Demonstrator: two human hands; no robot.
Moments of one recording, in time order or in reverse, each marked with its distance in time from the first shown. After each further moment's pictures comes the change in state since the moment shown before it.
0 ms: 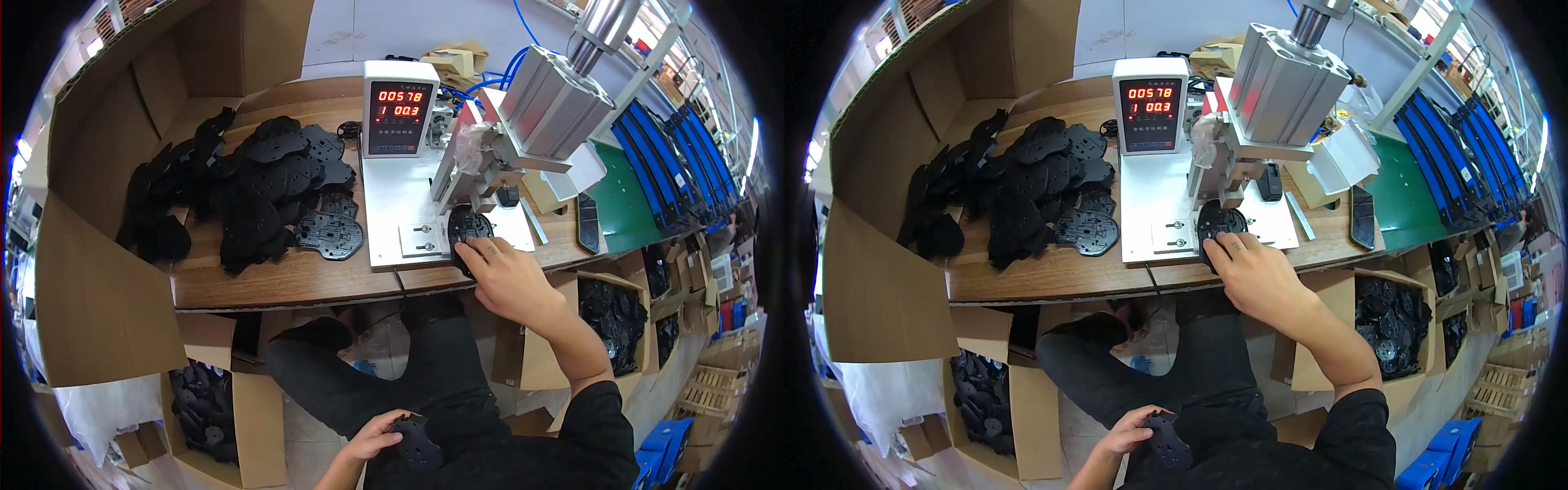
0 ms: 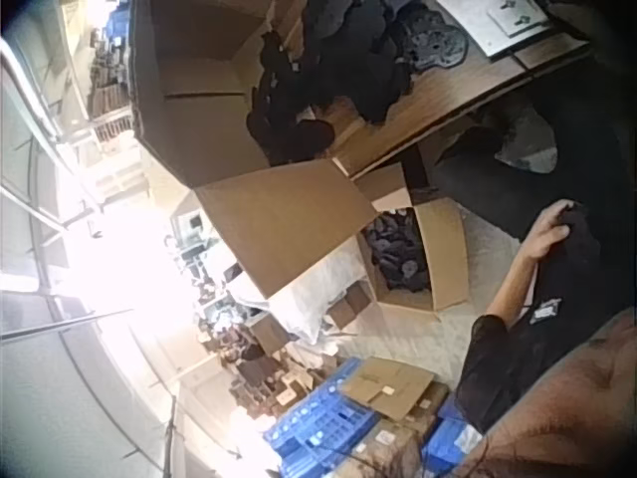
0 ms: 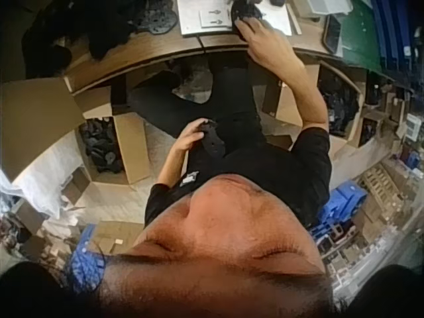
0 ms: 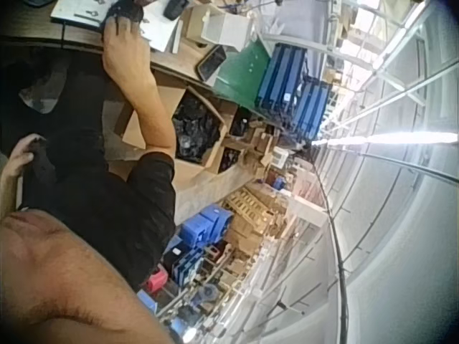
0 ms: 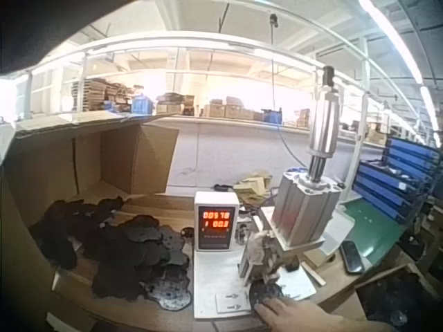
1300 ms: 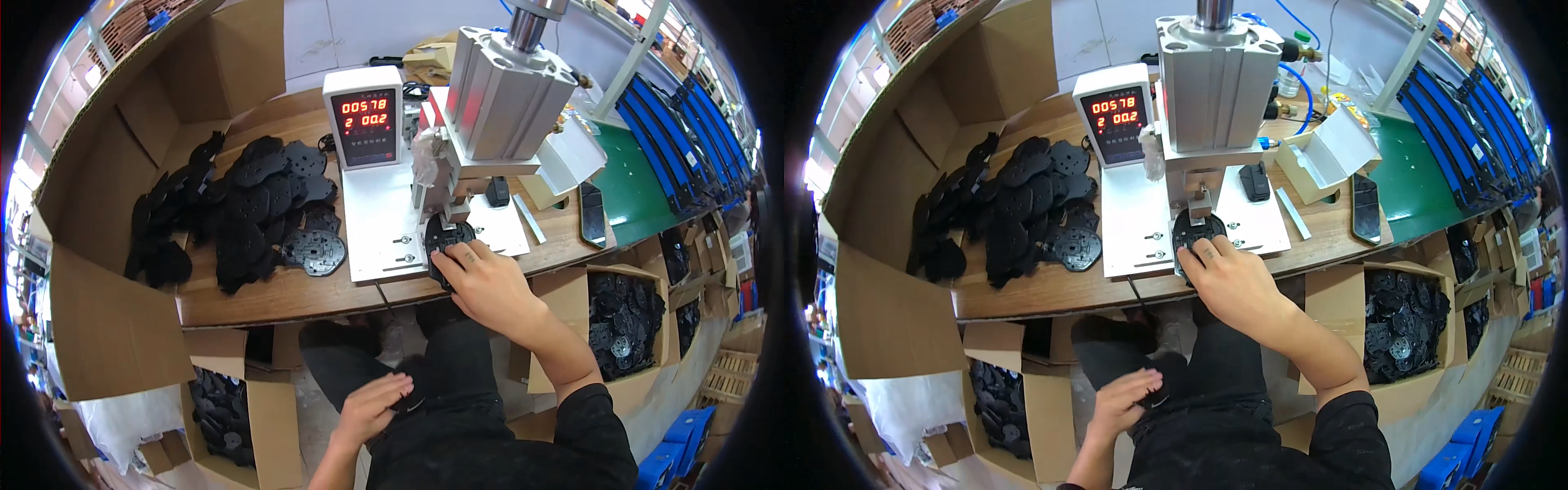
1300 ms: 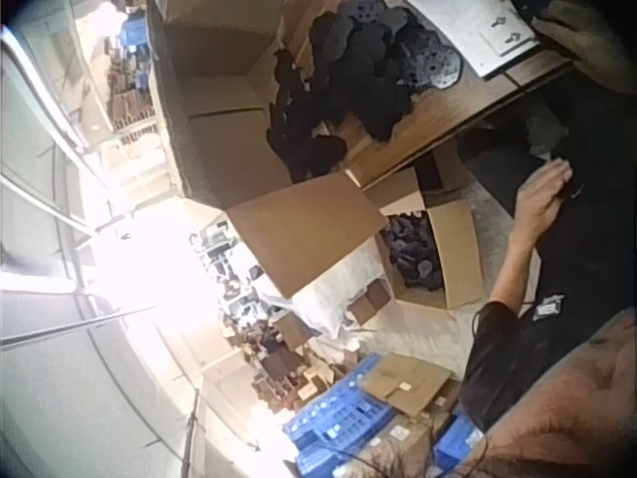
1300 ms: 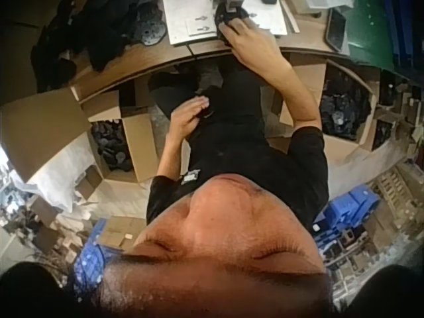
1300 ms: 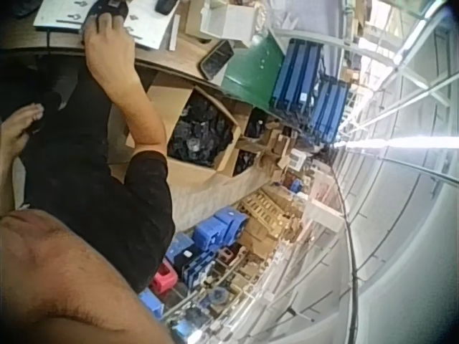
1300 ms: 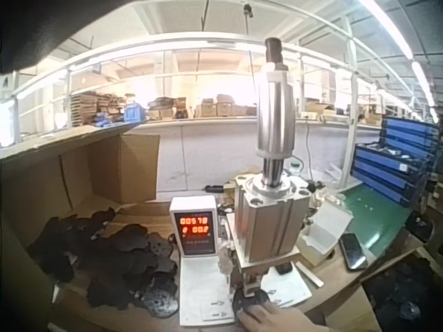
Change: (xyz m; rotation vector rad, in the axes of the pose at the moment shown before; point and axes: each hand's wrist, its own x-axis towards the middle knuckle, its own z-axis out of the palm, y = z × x) left_hand 0.058 0.080 0.030 1.280 0.247 0.699; right_hand 0.000 0.006 0.016 0.070 0.168 -0.013
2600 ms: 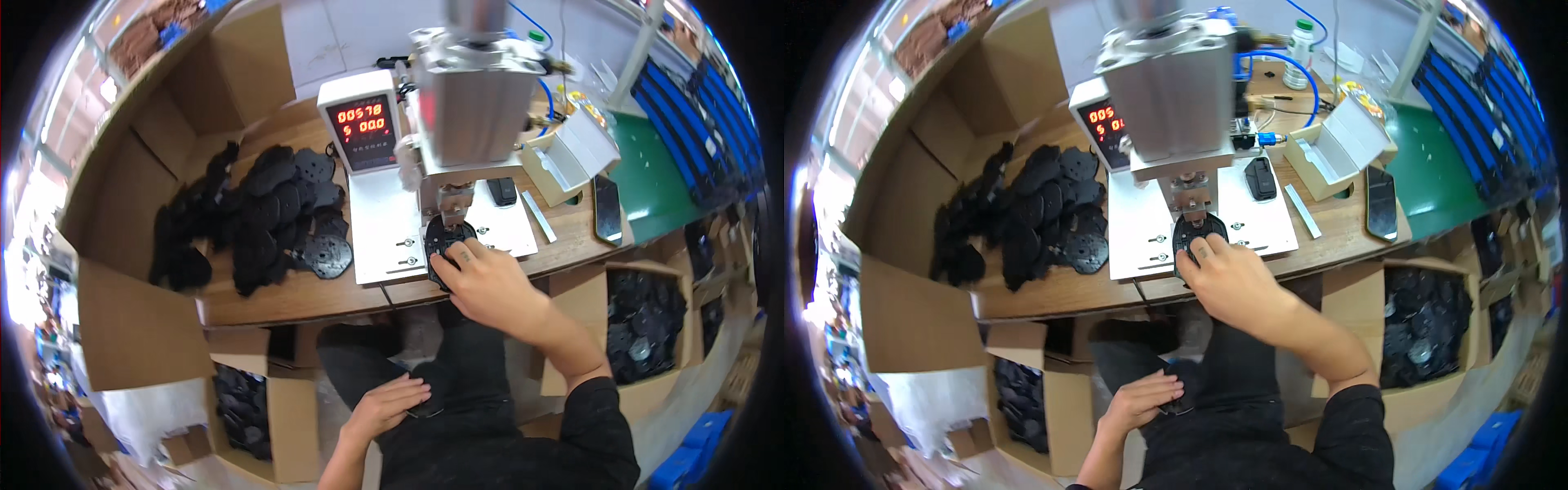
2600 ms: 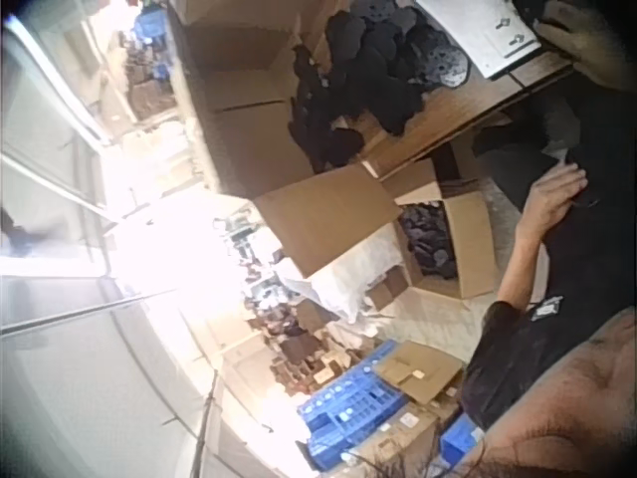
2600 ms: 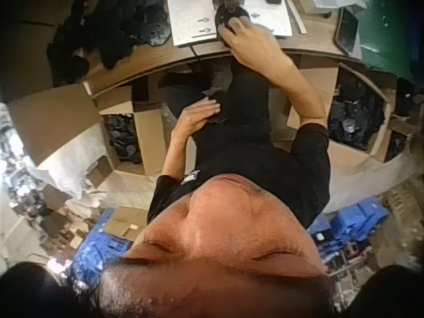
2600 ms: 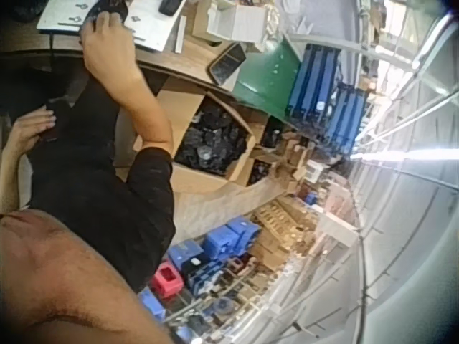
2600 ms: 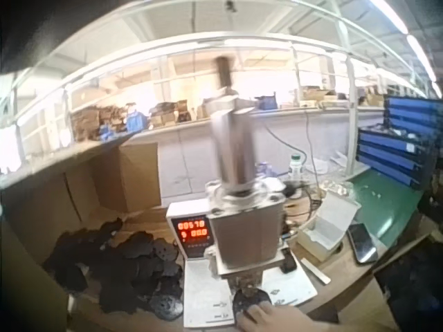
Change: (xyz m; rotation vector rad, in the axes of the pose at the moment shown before) left_hand 0.003 -0.004 0.005 0.071 -0.262 -0.033; right_hand 0.004 0.013 0.002 0.008 0.081 0.016
